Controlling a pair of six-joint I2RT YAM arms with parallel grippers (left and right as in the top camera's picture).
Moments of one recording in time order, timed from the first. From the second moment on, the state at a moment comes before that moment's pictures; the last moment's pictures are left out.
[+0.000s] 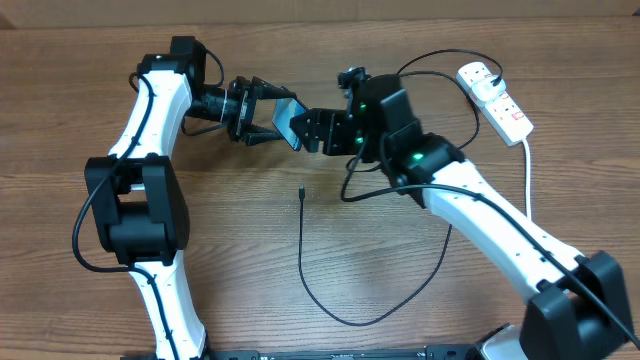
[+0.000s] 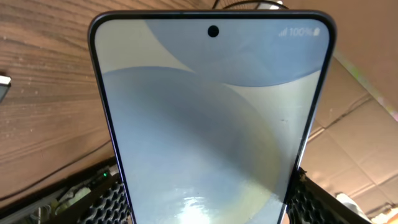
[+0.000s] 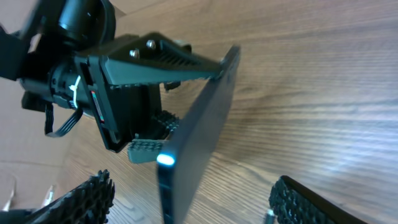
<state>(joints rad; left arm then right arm) -0.01 2.21 1.84 -1.15 1.13 -0.82 0.56 1.65 1.25 -0.21 -0.30 0.62</state>
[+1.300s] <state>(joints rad) -0.05 2.21 1.84 -1.08 1.08 -0.83 0.56 1.81 1.25 -0.07 -0.16 0.80</state>
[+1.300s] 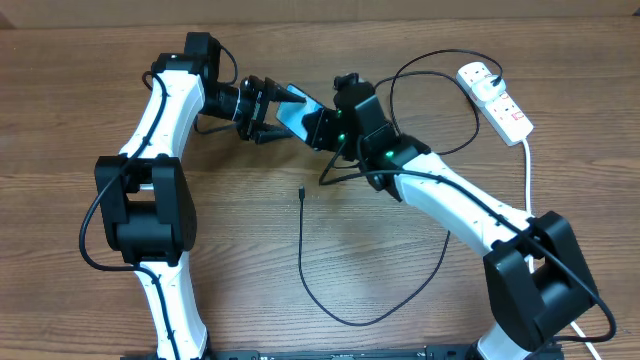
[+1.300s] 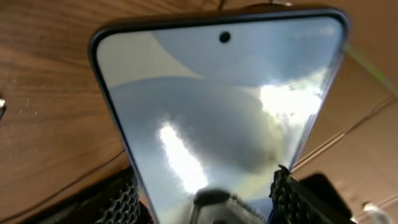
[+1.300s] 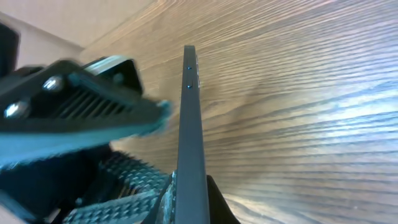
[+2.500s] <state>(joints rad) -0.05 2.21 1.84 -0.52 1.25 -0.63 0.40 1.81 1.25 0.14 -0.44 1.63</state>
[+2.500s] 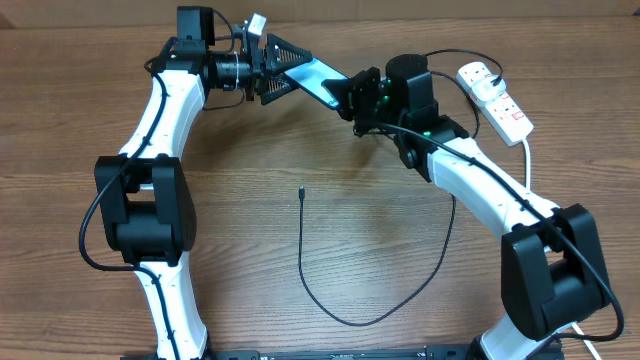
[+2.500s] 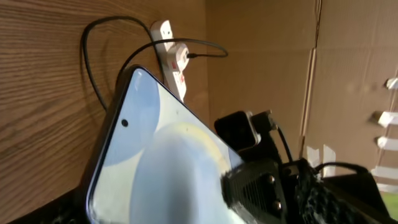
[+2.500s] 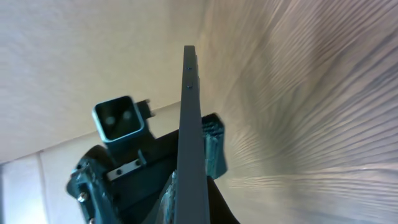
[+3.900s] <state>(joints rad) -0.06 2.21 1.84 -0.51 1.23 -1.17 0.52 1.81 1.27 0.17 -0.22 1.76</state>
